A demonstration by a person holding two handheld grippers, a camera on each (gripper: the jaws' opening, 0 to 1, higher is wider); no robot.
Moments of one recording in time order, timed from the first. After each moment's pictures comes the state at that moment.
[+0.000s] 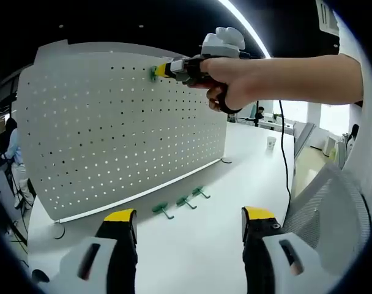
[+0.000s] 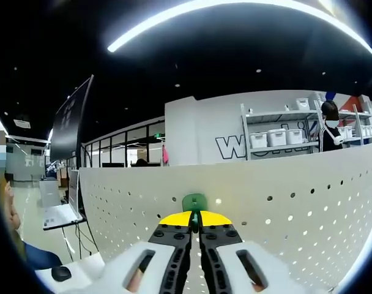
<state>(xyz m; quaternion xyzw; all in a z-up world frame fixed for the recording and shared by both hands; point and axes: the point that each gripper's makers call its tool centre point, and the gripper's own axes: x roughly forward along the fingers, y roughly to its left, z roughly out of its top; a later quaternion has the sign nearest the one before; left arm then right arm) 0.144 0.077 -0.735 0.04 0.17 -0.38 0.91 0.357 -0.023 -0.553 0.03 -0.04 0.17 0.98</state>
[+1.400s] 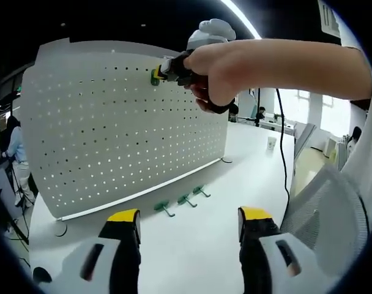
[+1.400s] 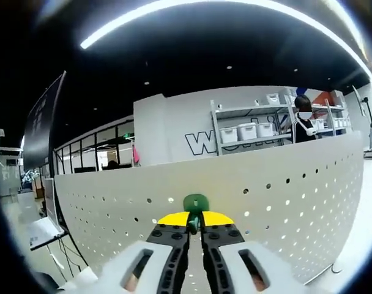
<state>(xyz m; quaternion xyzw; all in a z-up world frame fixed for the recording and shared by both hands) 0.140 0.082 -0.732 0.04 0.17 -0.37 0.91 0.363 -0.021 -0.555 0.07 -0.02 0.05 1.00</state>
